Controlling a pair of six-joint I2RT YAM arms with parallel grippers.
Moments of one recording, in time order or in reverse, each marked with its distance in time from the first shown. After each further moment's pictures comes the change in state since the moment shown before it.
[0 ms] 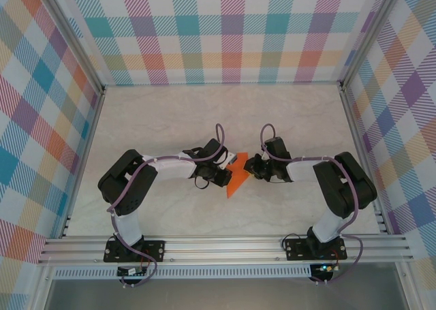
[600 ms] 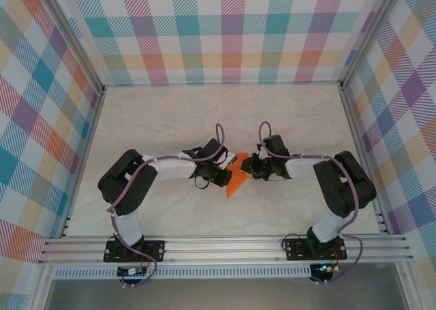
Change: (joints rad) left arm 0.000 0.000 0.001 -0.002 0.000 -0.001; right arm 0.001 0.028 0.058 -0.085 -0.104 -0.039
